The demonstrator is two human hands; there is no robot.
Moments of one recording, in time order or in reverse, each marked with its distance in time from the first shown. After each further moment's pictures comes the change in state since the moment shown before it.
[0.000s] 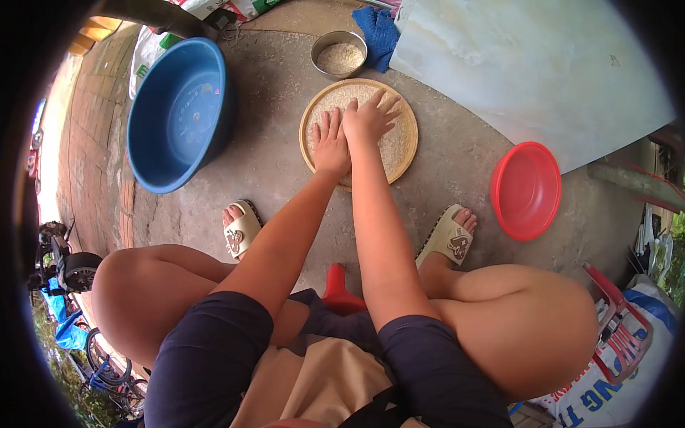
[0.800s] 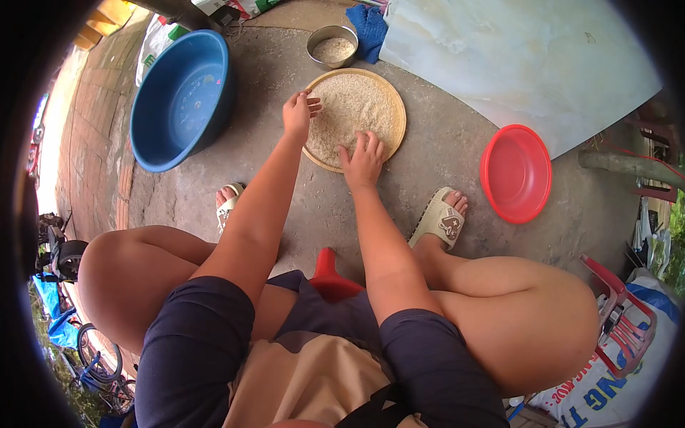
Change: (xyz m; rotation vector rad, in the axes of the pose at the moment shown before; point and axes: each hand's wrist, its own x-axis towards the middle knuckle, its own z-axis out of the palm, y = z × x) left_hand 0.037 -0.033 -0.045 -1.308 0.099 -0.599; right_hand -0.086 0.126 0.023 -0.049 0.323 -0.609
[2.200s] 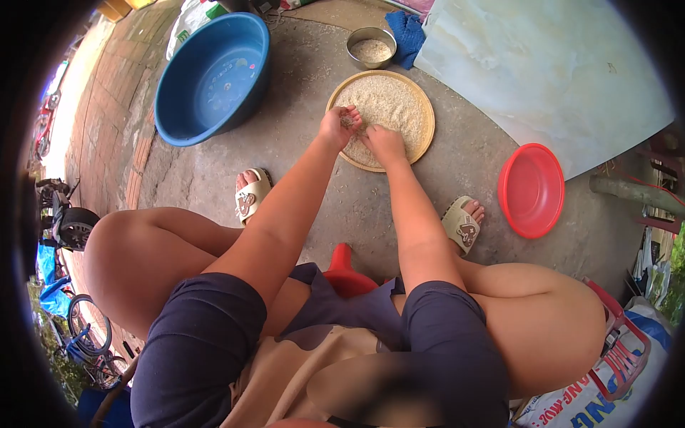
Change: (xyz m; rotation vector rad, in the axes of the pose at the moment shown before) left_hand -0.028 -0.013 -0.005 -0.643 -0.061 -0.468; right_hand 0.051 0.012 0.022 -0.053 -0.338 -0.498
